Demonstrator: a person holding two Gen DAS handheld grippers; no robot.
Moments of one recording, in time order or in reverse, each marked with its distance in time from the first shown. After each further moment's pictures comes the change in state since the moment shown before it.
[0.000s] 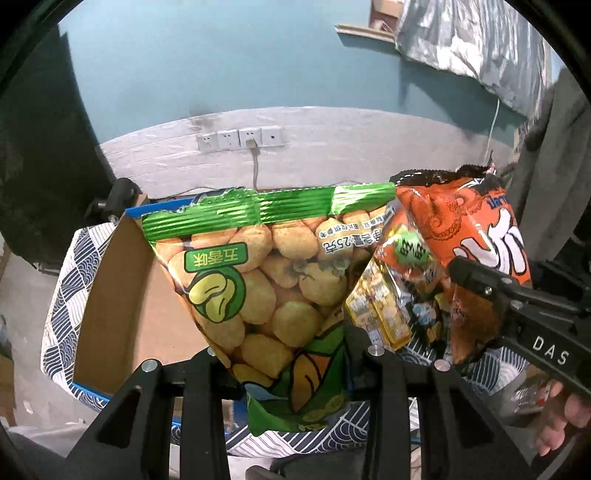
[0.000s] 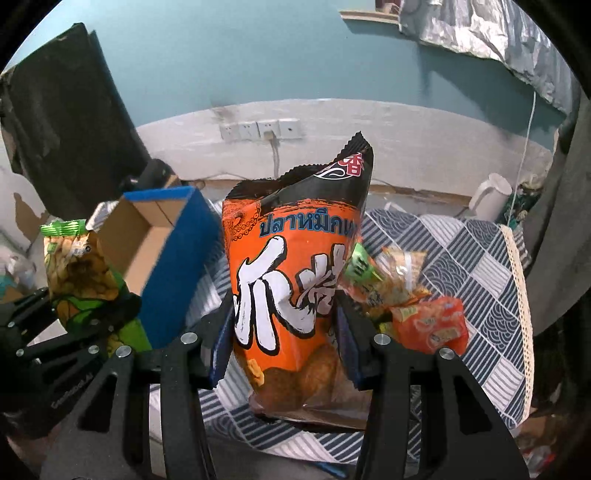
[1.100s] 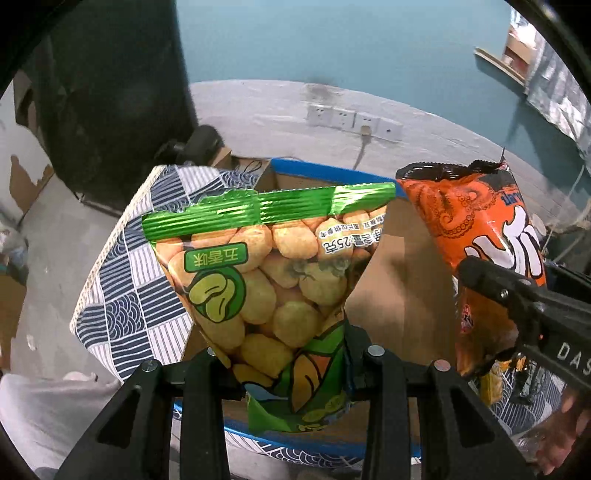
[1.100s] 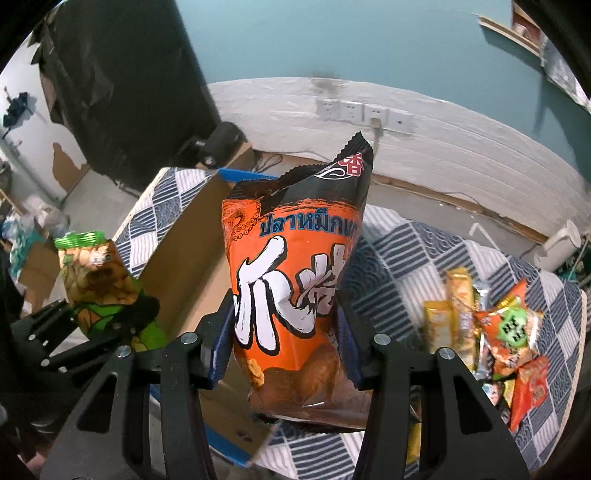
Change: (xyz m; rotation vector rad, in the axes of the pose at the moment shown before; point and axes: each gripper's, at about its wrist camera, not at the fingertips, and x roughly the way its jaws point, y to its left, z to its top) left arm 0.035 0.188 -0.019 -0.254 0.067 0.159; right arm 0.102 0.183 0.044 -0.176 0.130 0.155
